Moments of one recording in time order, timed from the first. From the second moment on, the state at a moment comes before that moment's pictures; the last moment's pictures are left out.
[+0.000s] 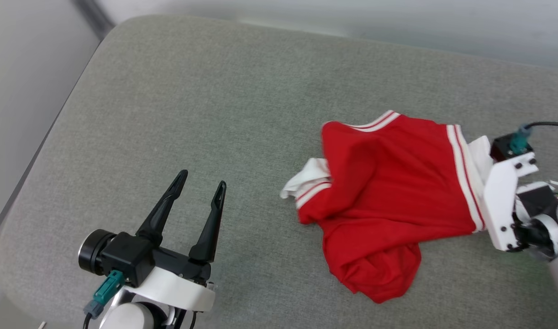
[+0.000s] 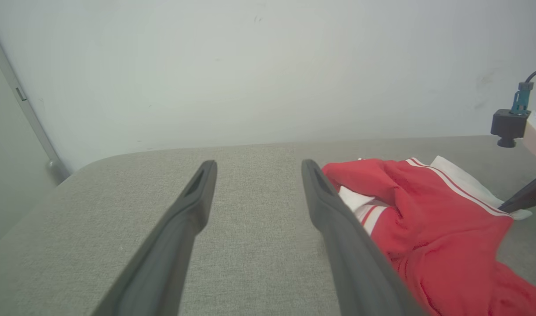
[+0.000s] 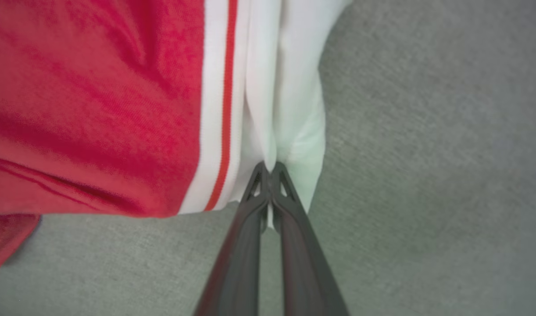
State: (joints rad) left arm -0.11 0.26 -0.28 -0.07 -0.29 -0.06 -0.26; right arm -0.52 -0.41 0.23 0.36 0.31 0.13 1.10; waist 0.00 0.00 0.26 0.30
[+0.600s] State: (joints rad) left arm -0.11 0.26 -0.26 -0.06 -0.29 -0.07 -0.26; right arm -0.38 -0.45 0.07 0.27 0.32 0.13 0.90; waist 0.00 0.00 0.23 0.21
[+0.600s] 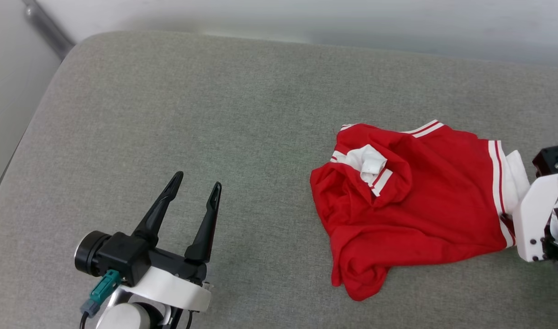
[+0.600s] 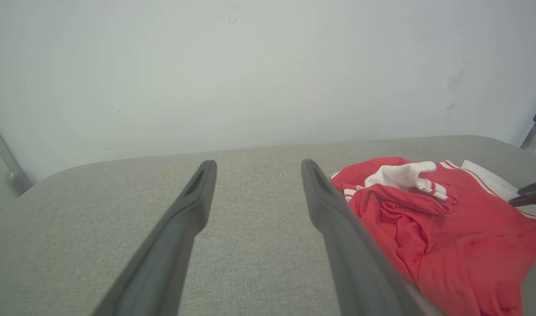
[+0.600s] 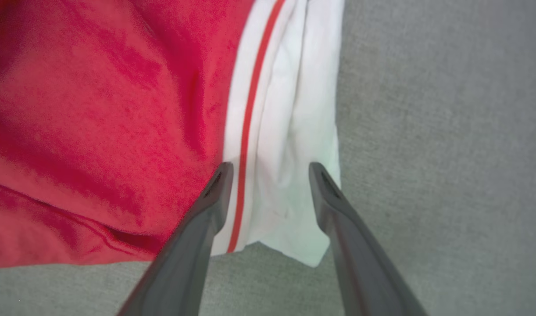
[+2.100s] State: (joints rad) left arm -0.83 0.24 -0.51 0.26 -0.58 -0.10 0.97; right arm -0.17 -0.16 -0.01 -0.09 0.29 0.13 0.01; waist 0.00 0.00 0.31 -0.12
